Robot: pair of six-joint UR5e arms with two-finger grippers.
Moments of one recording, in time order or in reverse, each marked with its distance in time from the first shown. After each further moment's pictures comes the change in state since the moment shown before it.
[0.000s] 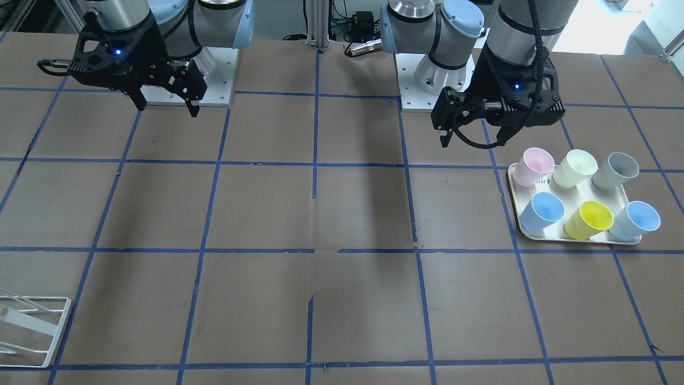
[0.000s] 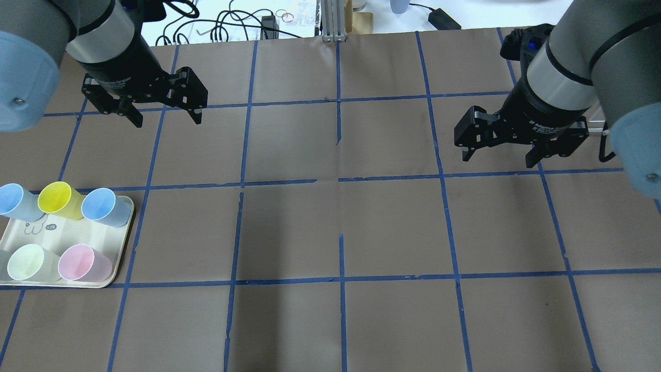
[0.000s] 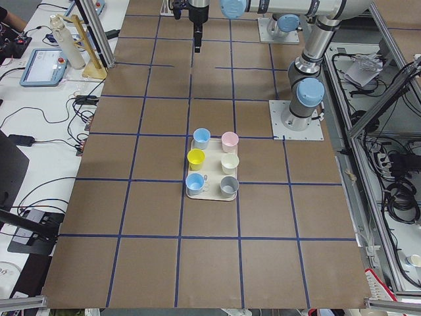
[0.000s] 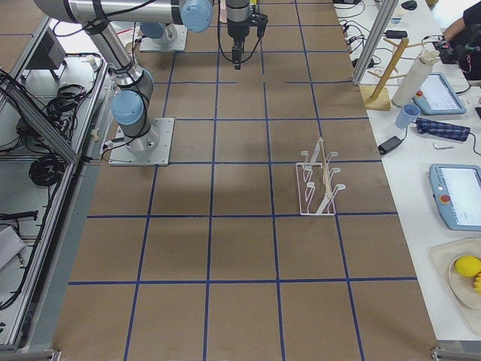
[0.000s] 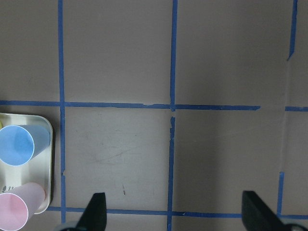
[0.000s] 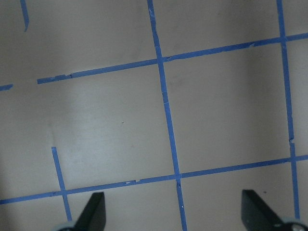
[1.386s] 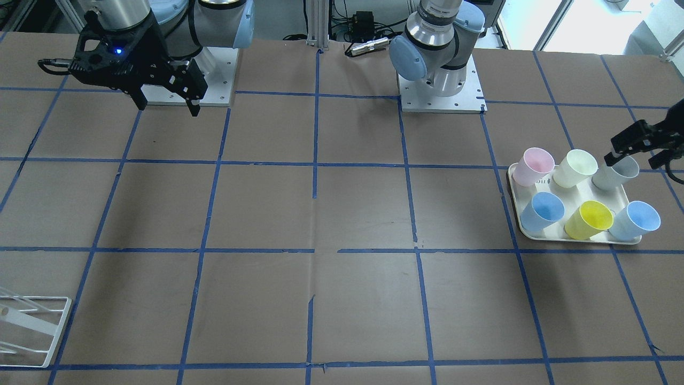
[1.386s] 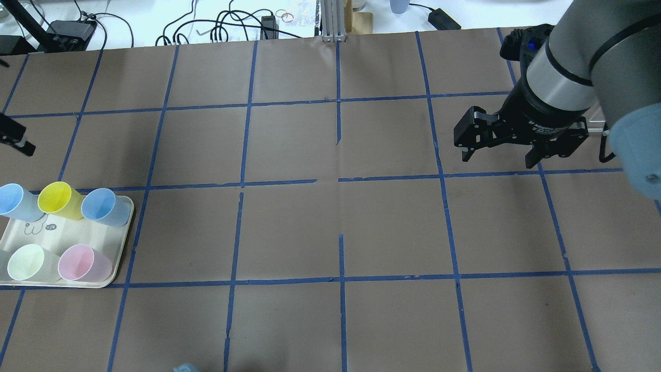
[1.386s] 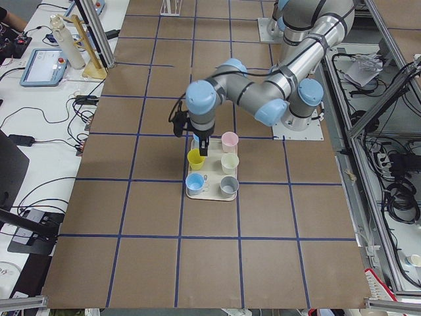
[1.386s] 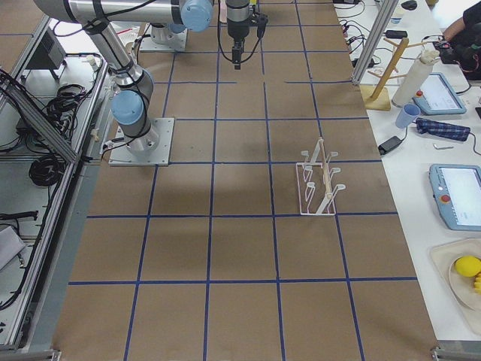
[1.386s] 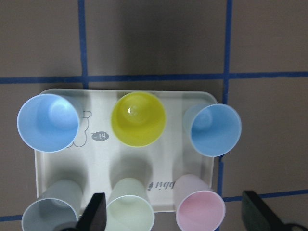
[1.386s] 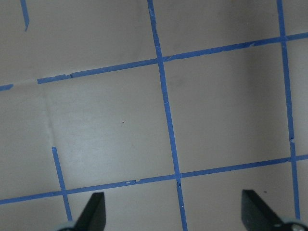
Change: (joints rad) left arm 0.546 -0.080 -0.007 -0.016 -0.031 0.569; right arm 0.001 0.000 0.000 0.001 0.000 0.002
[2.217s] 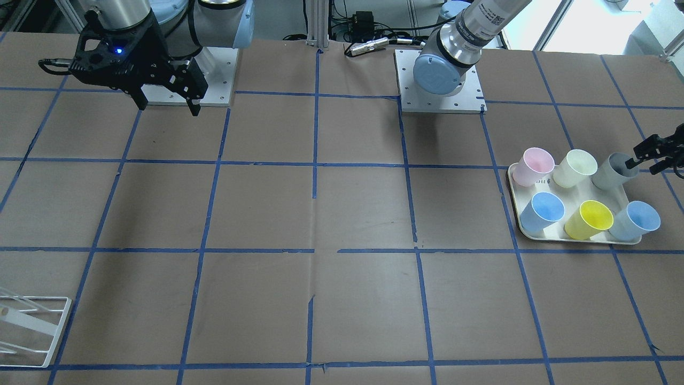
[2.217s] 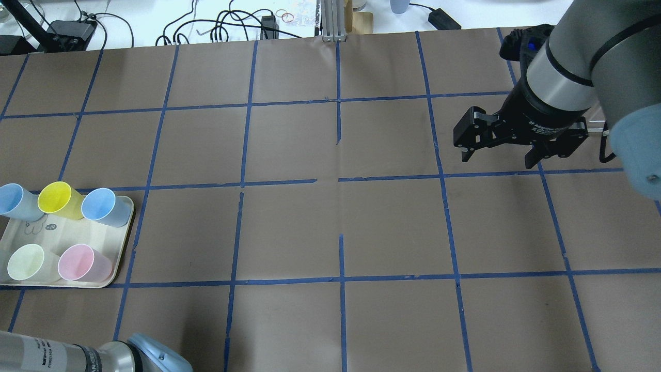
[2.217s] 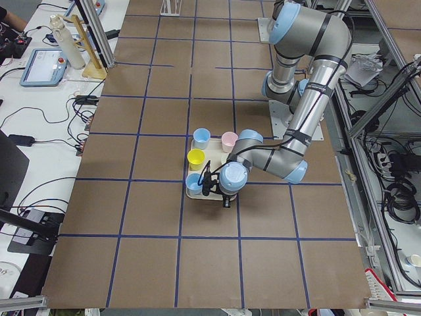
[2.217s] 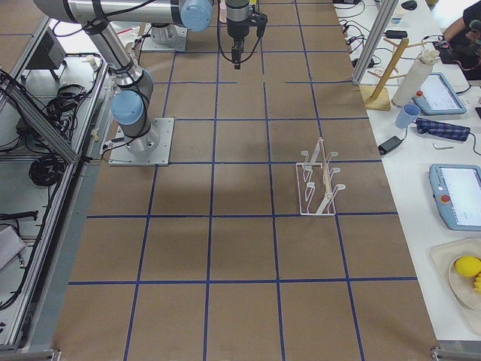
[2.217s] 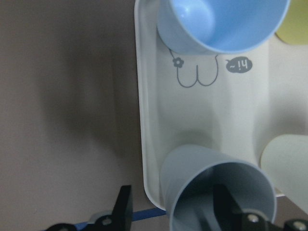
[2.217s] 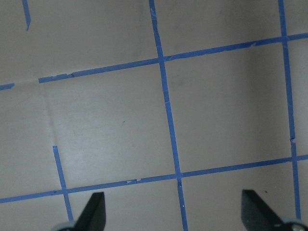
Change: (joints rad) left arm 0.541 -0.265 -0.115 0.242 -0.069 0.633; right arm 0.000 -0.002 0.000 0.001 0.003 -0.003
